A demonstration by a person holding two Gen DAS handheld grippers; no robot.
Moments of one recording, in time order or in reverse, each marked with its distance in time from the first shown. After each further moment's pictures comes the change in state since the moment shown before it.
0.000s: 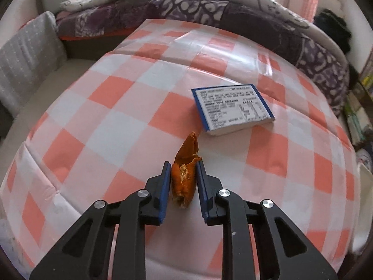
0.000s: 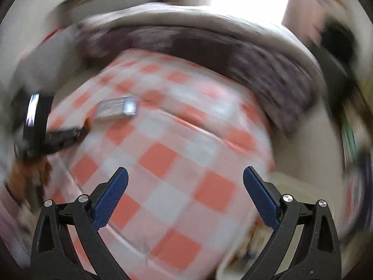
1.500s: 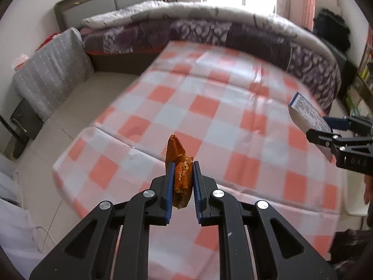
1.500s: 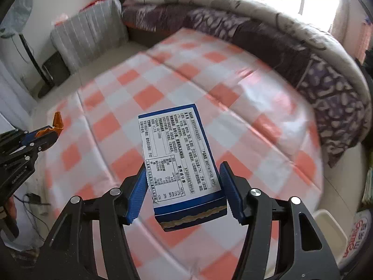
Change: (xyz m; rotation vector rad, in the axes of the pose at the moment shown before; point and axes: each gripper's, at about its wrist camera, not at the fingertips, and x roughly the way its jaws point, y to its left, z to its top) left arm -0.158 0.002 -0.051 0.014 -0.084 0.142; right arm 0.007 0.059 0.026 -0.095 0.106 0.183
